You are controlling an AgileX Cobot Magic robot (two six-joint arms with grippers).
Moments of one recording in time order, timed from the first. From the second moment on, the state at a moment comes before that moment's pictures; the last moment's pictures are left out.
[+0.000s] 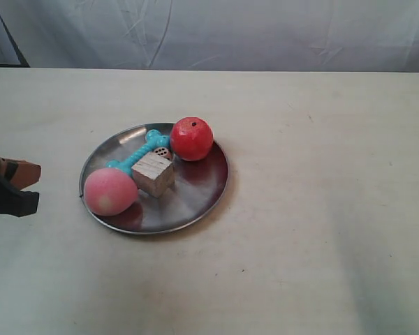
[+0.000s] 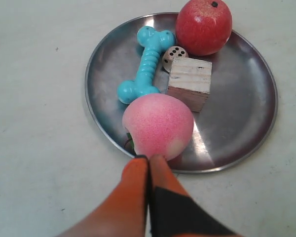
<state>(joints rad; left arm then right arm) -0.19 0.95 -0.45 -0.71 0.39 0.75 -0.06 0.28 -0.33 0.27 0.23 -0.11</state>
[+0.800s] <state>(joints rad) -0.19 0.95 -0.45 -0.71 0.39 0.75 -0.07 0.13 0.00 0.20 0.25 -0.10</state>
